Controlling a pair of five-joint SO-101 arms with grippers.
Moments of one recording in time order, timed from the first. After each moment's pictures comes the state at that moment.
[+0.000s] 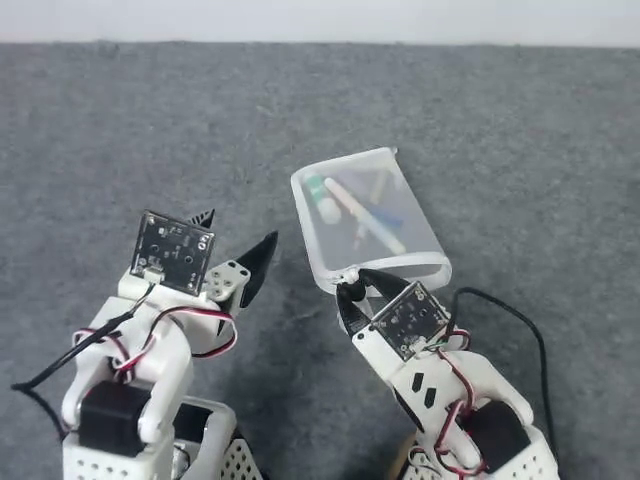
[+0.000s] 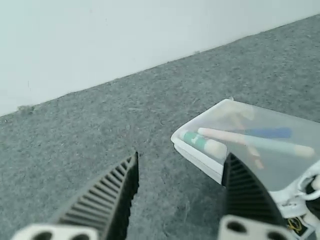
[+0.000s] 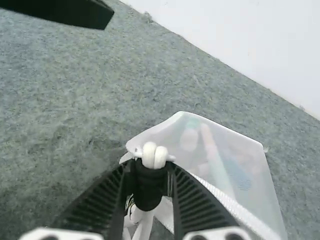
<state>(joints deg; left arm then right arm) 5.4 -79.2 49.8 69.8 -6.0 -37.2 -102.8 78.1 56.3 12.2</state>
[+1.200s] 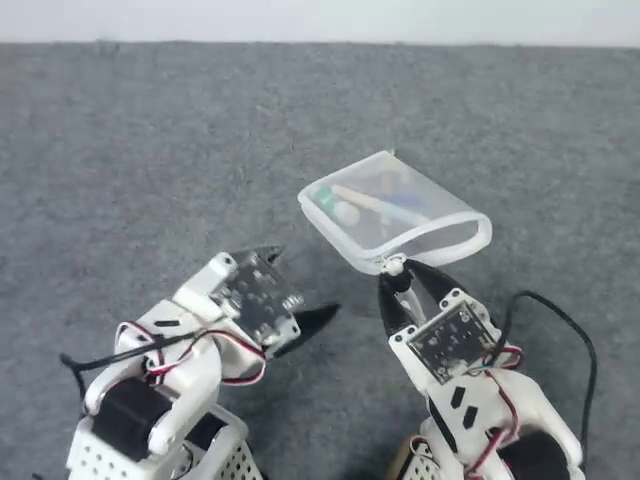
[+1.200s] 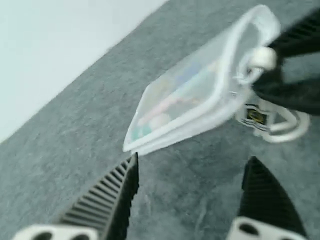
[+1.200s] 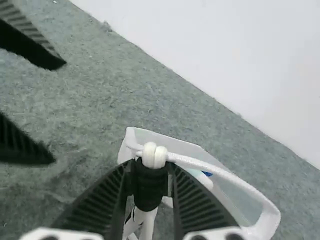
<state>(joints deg) 24.8 -79.3 52.0 74.2 -17.5 -28.5 -102.8 61.3 68.7 19.3</state>
